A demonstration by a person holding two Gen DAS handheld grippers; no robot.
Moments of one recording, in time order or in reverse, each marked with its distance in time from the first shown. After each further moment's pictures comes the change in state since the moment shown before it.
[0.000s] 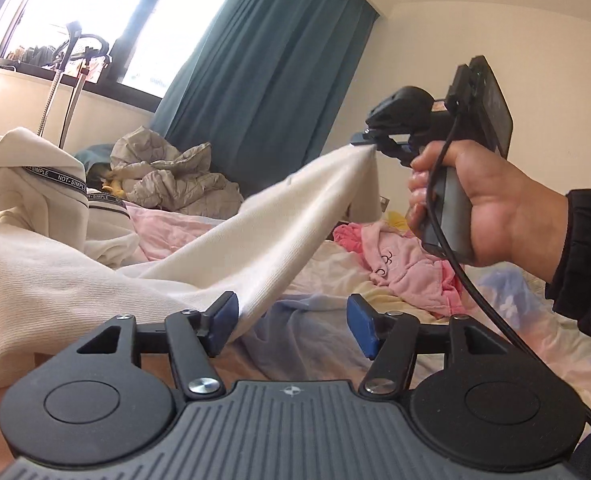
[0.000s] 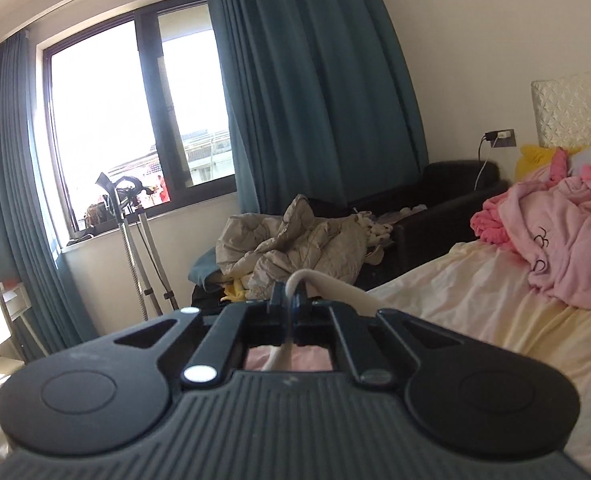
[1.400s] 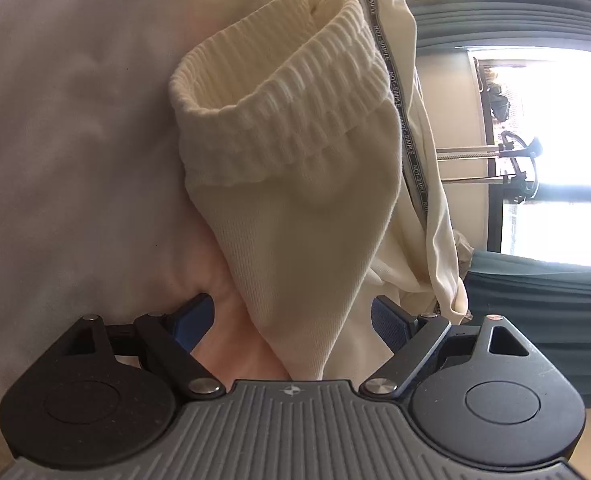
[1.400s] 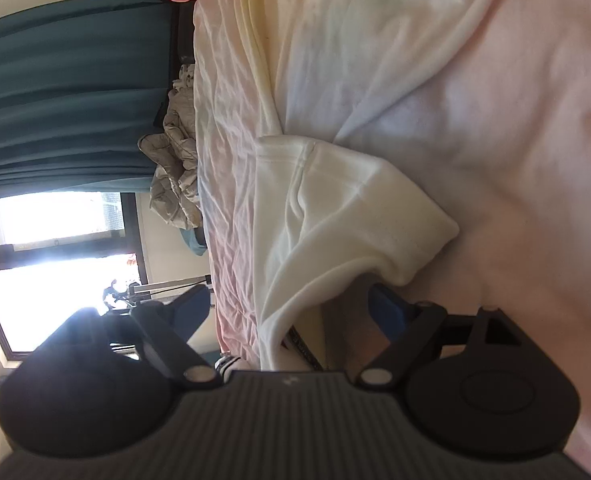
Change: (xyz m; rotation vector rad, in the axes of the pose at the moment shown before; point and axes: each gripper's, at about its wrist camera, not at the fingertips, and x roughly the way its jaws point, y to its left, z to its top) left arm -0.213 0.216 0.012 -1.381 -0.133 0.657; right arm -0.013 -0.239 -0.159 1.283 0.518 -0.007
